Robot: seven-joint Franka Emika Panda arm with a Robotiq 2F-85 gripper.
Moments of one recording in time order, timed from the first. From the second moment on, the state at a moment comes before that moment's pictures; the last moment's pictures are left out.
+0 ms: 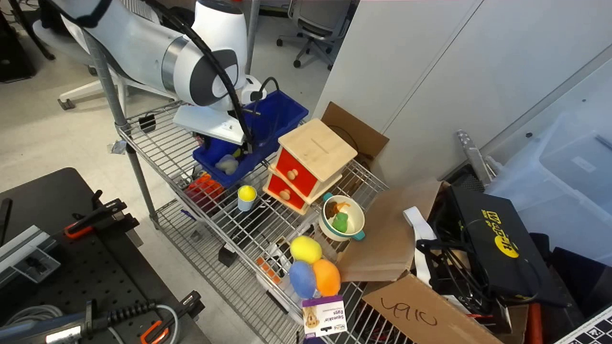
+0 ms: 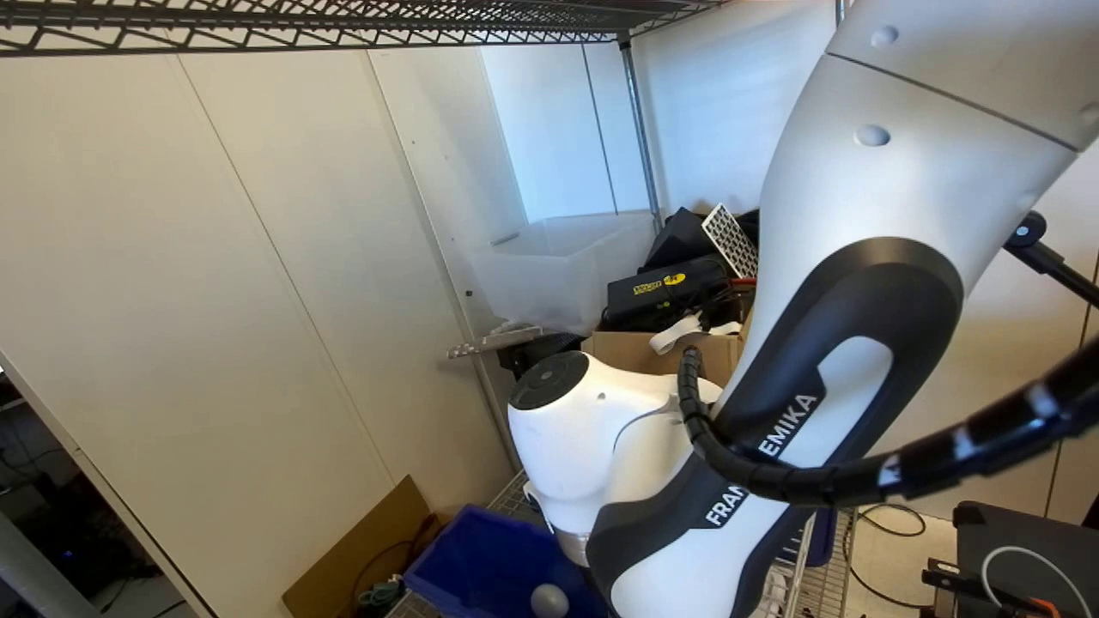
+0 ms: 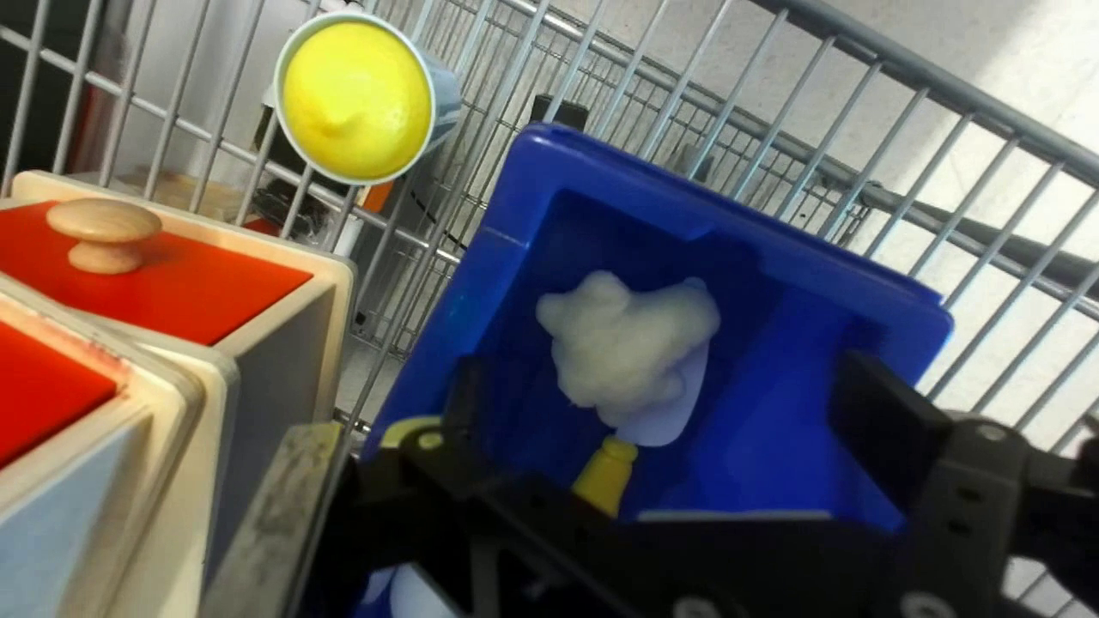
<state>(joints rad) 0.13 0.57 0.08 -1.95 -0.25 2.52 -0.17</state>
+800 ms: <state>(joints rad) 0.16 0.66 0.08 -1.80 -0.25 2.46 -0.21</state>
